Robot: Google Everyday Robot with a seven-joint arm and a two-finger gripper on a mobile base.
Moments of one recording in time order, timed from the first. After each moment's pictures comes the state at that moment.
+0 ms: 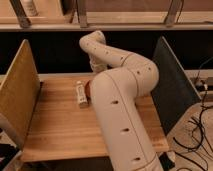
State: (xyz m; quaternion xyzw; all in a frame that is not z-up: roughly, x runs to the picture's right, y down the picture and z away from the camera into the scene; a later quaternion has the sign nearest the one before) arm -0.004 -0.054 0.903 -0.30 0.21 0.38 0.85
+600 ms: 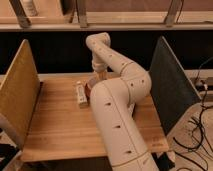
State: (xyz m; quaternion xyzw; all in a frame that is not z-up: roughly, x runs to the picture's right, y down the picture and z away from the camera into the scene) arm -0.021 -0.061 0.923 -0.35 0.17 0.40 0.83
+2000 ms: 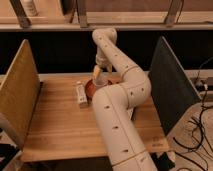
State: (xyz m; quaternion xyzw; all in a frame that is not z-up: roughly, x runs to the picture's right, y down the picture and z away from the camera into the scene) arm 0.000 -0.098 0.914 -0.35 0.13 0.42 0.83
